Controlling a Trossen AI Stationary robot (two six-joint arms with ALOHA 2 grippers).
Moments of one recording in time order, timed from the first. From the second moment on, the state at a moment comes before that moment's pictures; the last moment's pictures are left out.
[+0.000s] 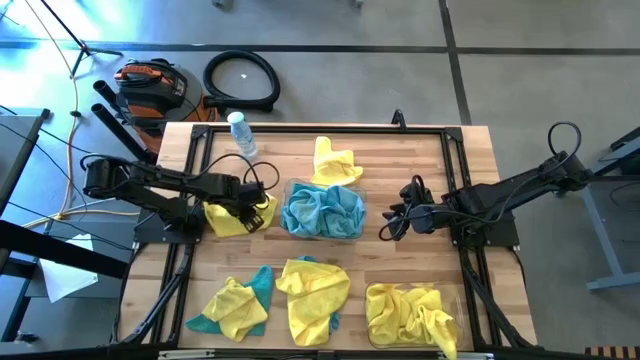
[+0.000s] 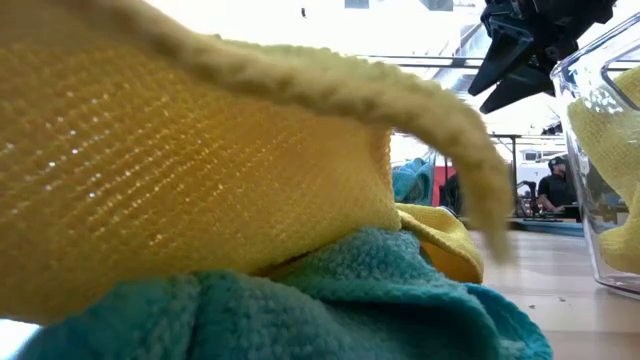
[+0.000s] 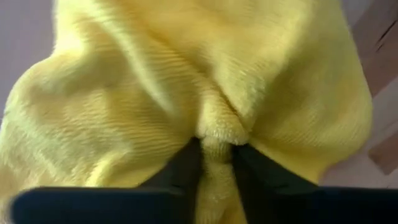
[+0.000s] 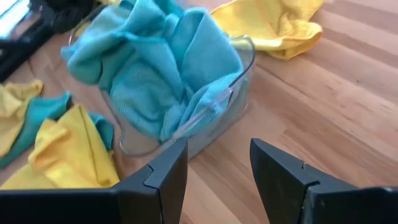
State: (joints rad) left arm 0.16 1.32 0.54 -0.63 -0.08 -0.59; right arm 0.32 1.03 0.77 -0.64 0.50 1.02
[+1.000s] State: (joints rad) left arm -0.26 1.47 1.58 -1.13 -0.48 -1.05; right arm 0.70 0.79 0.77 -1.00 0.75 0.96
